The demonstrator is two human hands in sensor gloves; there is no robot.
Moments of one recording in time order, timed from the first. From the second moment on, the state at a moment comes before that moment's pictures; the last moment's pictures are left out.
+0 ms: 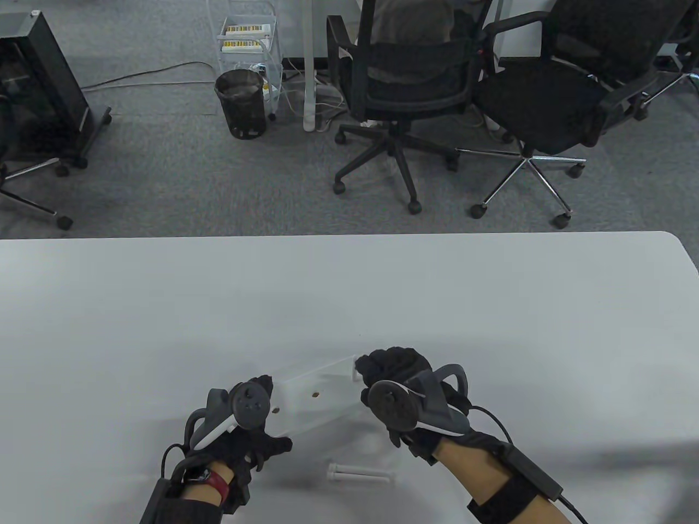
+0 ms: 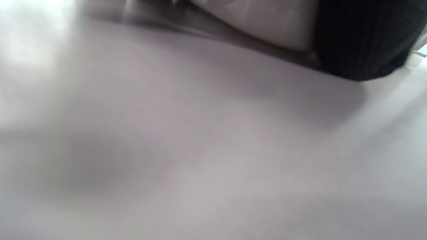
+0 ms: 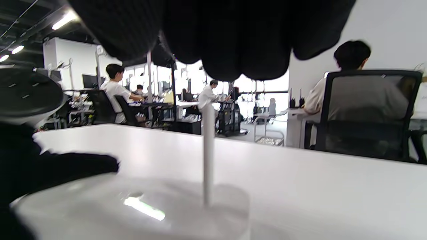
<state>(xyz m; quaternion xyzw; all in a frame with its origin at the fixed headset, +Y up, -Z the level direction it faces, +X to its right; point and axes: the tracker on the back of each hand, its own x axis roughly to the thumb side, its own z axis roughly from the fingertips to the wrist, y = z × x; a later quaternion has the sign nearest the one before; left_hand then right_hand) -0.208 -0.783 -0.315 -0.18 -0.07 0.12 0.97 0.063 -0.644 -0.290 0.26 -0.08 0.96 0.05</state>
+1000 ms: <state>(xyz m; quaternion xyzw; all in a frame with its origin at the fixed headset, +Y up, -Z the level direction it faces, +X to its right) -0.208 -0.784 -0.315 -0.18 -0.07 0.12 0.97 0.026 -0.743 -0.252 0.32 0.05 0.94 -0.09</state>
